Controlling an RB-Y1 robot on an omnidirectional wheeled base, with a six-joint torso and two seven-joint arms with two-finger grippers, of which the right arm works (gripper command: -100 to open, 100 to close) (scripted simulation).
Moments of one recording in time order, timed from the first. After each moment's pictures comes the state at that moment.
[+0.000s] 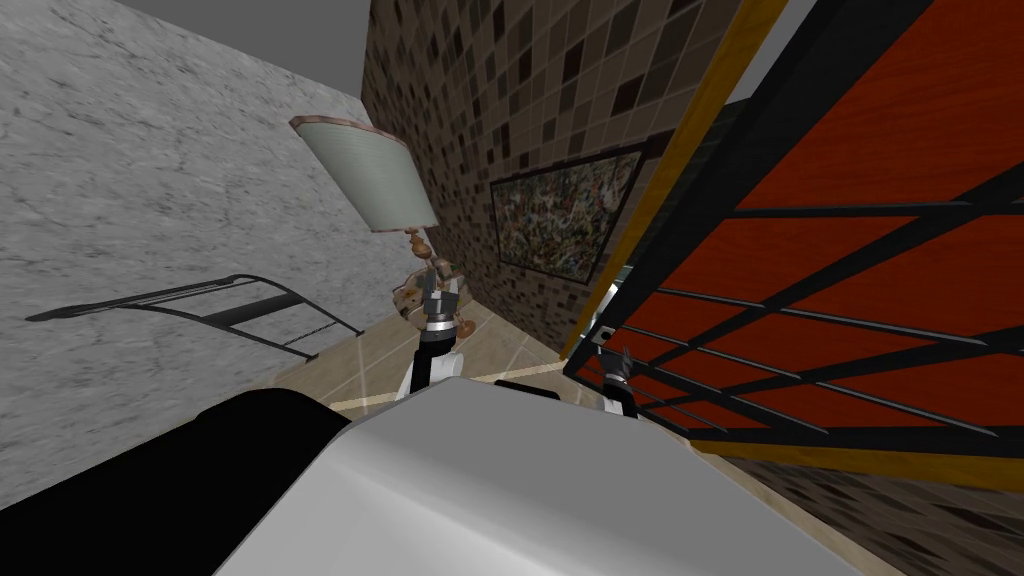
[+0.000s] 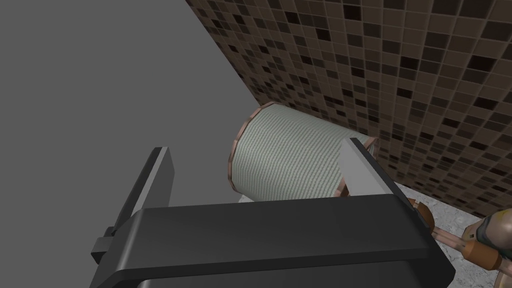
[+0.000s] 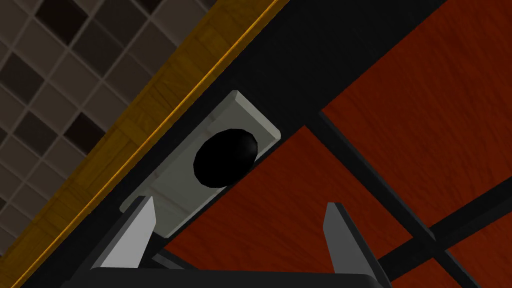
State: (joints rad) arm -0.06 -0.21 -0.06 -0.59 -0.35 -0.92 -0.82
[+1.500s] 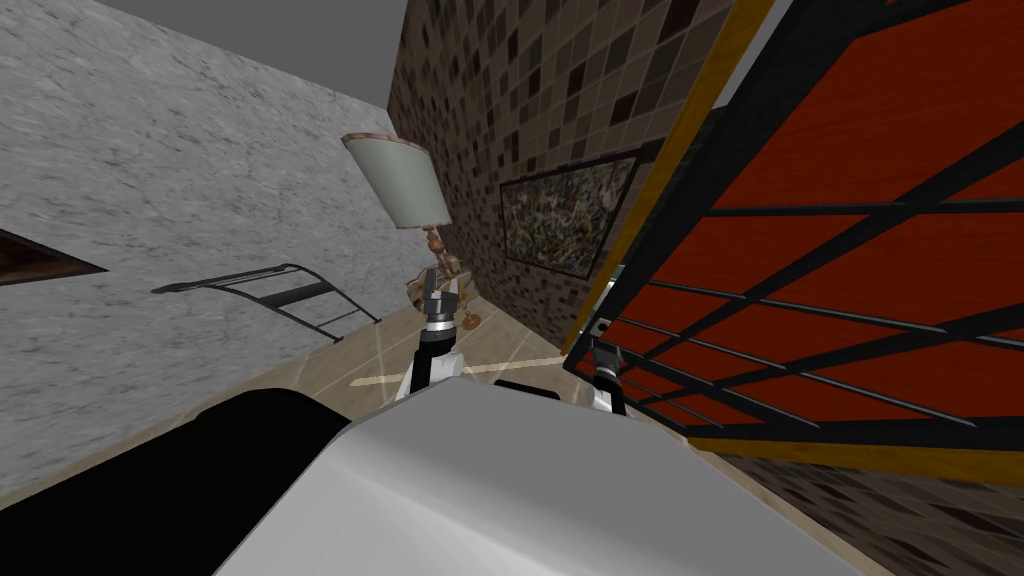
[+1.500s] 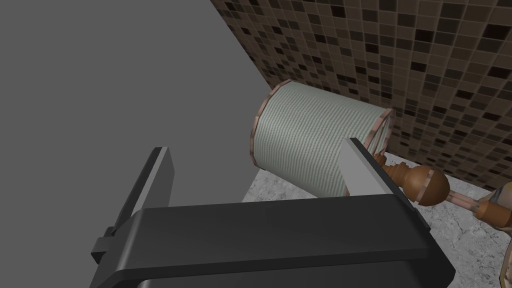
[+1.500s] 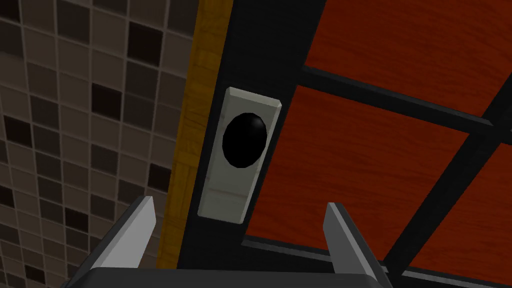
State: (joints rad) arm -0.10 -0.17 -0.01 -0.60 -0.49 -0.89 -1.20
